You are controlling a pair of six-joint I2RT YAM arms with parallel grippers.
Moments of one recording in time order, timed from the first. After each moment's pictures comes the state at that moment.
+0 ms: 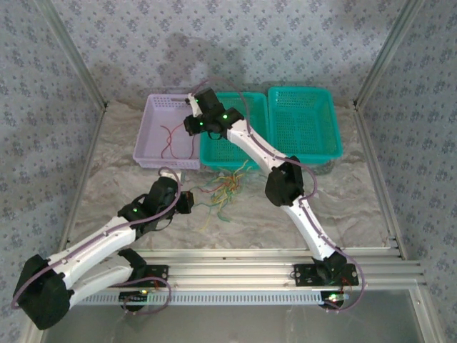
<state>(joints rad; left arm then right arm) -0.69 0.92 0.51 -0.32 -0.05 -0.65 0.70 2.55 2.60 -0.70 -0.20 0.27</state>
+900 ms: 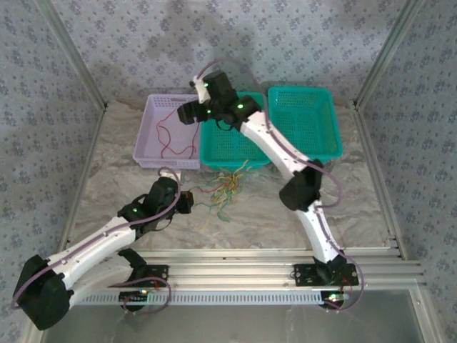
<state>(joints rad) -0.69 0.92 0.51 -0.32 -0.06 -0.65 0.70 2.22 2.46 -0.77 -0.16 0.21</state>
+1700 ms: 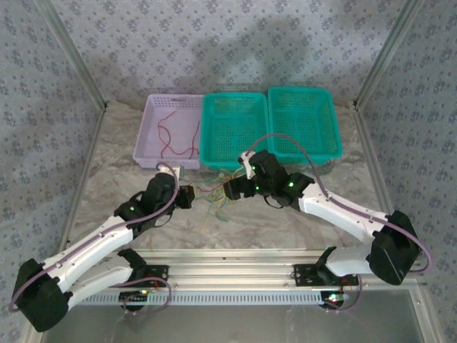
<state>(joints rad) -0.70 0.90 0.58 -0.32 -0.06 -0.65 0.81 1.30 0.95 -0.37 -0.05 0.36</state>
